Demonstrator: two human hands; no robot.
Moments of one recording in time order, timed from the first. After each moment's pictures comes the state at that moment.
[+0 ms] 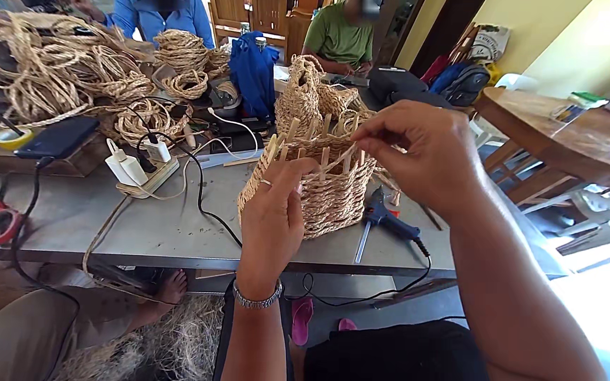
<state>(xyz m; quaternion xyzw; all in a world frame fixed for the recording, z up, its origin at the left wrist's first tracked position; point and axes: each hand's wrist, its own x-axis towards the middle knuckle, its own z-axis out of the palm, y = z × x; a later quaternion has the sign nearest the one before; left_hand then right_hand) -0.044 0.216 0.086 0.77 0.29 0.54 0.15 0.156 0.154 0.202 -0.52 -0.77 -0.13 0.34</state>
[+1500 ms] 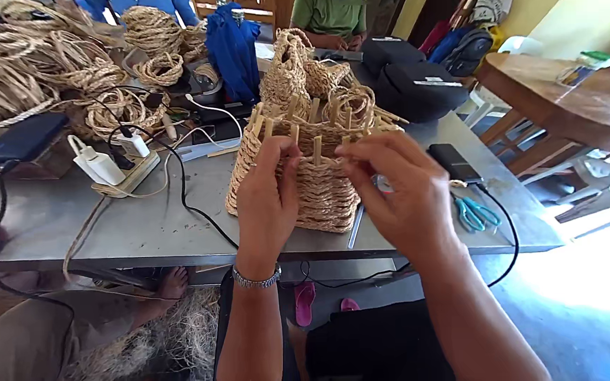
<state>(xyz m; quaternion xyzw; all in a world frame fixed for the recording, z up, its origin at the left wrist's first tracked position) -0.021 0.224 0.083 0.76 0.26 0.57 0.17 0.143 0.126 0.139 -0.53 -0.72 -0.17 0.41</state>
